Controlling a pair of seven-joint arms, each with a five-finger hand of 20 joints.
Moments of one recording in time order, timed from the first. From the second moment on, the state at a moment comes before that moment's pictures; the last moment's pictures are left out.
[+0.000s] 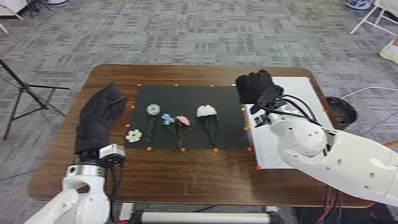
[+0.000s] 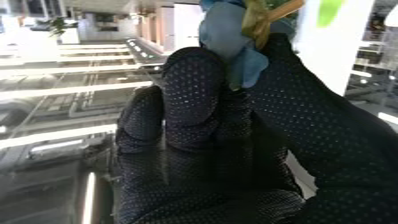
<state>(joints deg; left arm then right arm) 112.1 -47.2 -76.7 -114.5 34.3 20.8 33.2 -42.4 -38.3 11.6 -97.2 -124.7 24.5 26.6</state>
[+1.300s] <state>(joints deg) 110.7 -47.1 -75.5 -114.0 34.5 20.0 33.1 -45.0 -45.2 5.4 -94.2 -127.2 23.4 27.9</state>
